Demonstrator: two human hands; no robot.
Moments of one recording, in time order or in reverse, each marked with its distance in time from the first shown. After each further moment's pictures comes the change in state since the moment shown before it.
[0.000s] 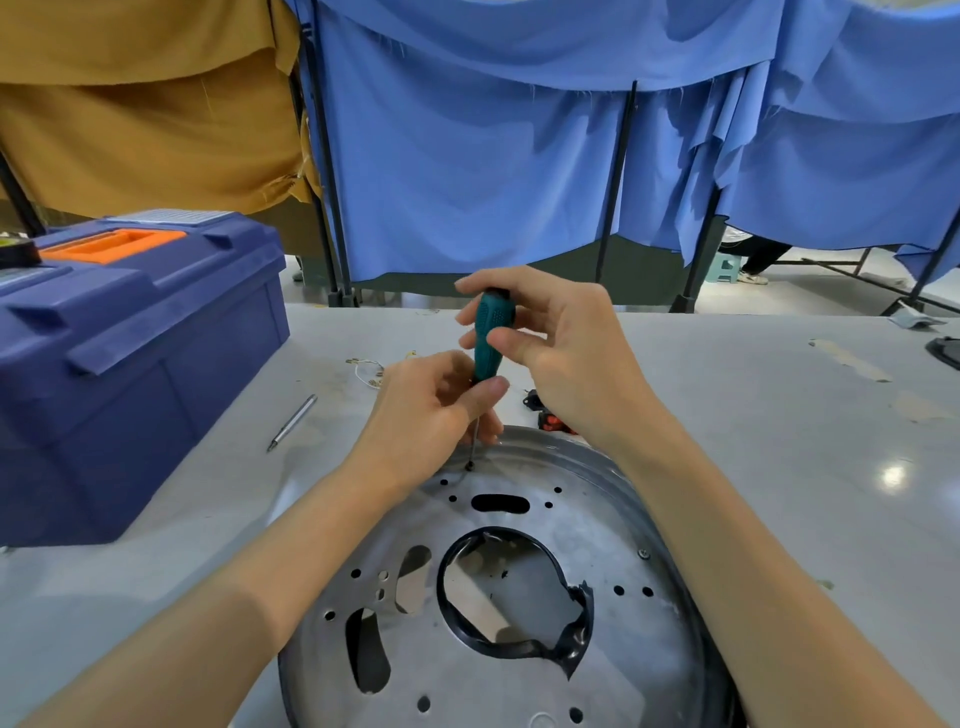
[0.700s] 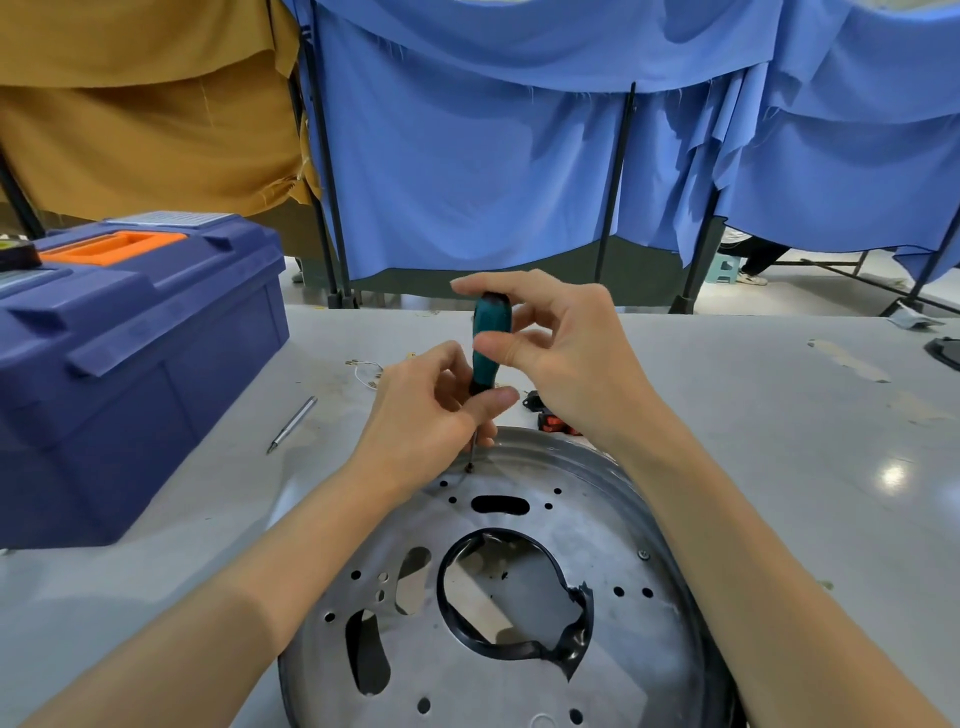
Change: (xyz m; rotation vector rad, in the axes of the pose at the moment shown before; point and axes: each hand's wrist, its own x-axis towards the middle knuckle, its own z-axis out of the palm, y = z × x) left_hand 0.000 0.000 0.001 0.033 0.029 -0.004; right_hand 0.000 0.000 0.001 -0.069 0.034 -0.007
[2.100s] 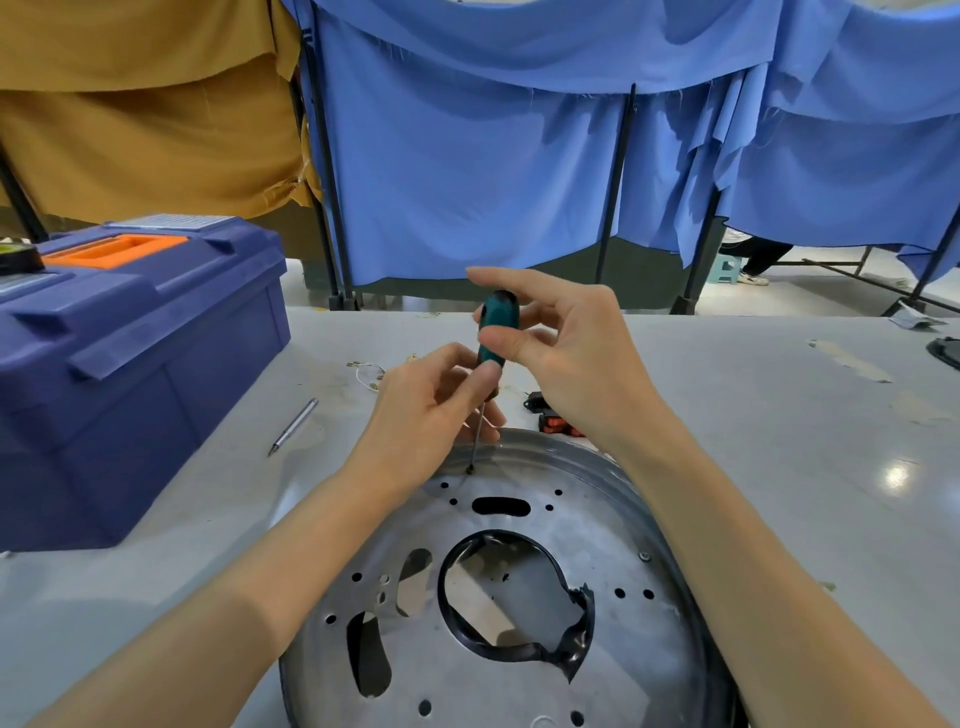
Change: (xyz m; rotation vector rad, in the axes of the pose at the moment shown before) left_hand 0.000 -0.001 -0.001 -0.081 -0.054 0.008; right_hand 0.001 0.002 -0.001 0.031 0.034 0.029
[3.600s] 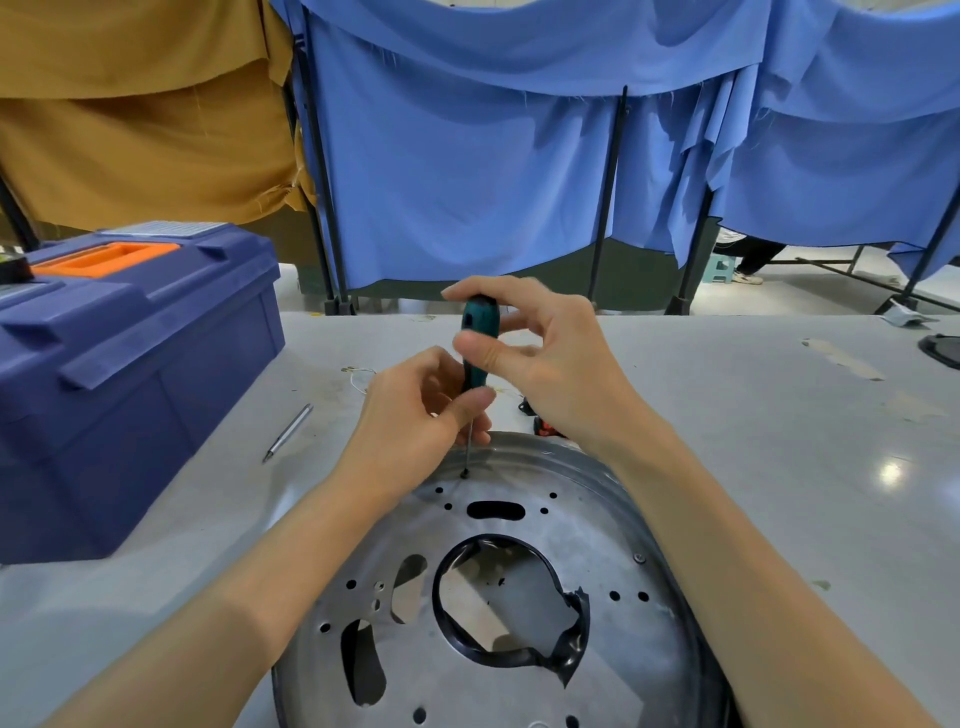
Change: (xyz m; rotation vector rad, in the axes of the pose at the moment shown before) left_hand 0.000 0.000 -0.003 0.027 0.040 -0.003; right_hand -0.001 -0.001 0.003 0.017 -0.059 0.002
